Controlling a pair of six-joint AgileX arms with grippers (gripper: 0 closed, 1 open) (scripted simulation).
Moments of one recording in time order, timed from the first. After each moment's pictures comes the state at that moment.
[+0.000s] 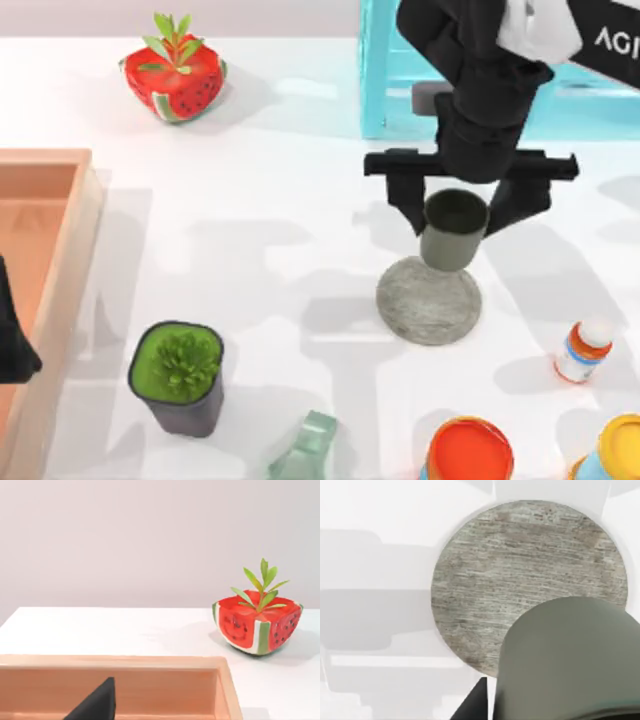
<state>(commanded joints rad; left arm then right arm) 0.00 0.00 0.00 0.00 0.00 0.00 0.51 2.14 1.85 -1.27 -0.04 0.53</state>
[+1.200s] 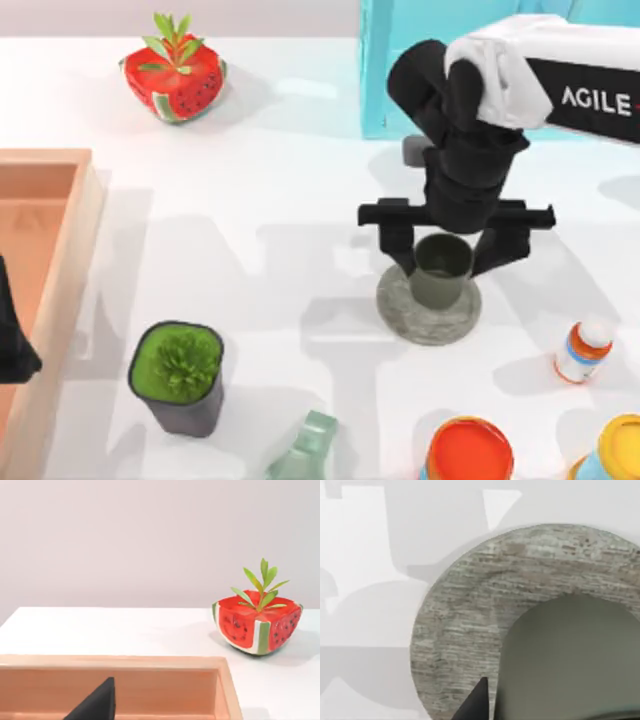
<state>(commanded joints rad) 0.00 0.00 0.00 0.00 0.00 0.00 0.52 2.18 1.66 -1.03 -0.04 0.54</state>
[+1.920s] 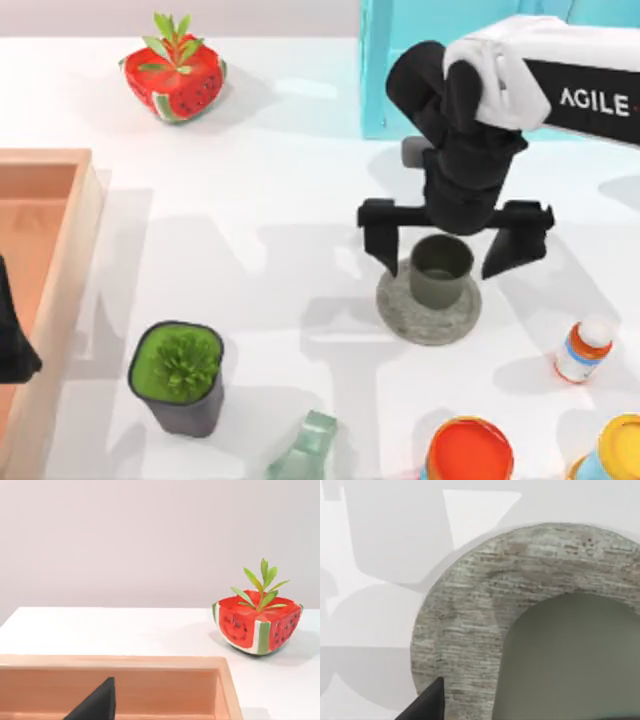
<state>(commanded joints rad) 0.00 0.00 0.00 0.00 0.00 0.00 0.52 2.18 1.66 -1.03 -0.04 0.54</state>
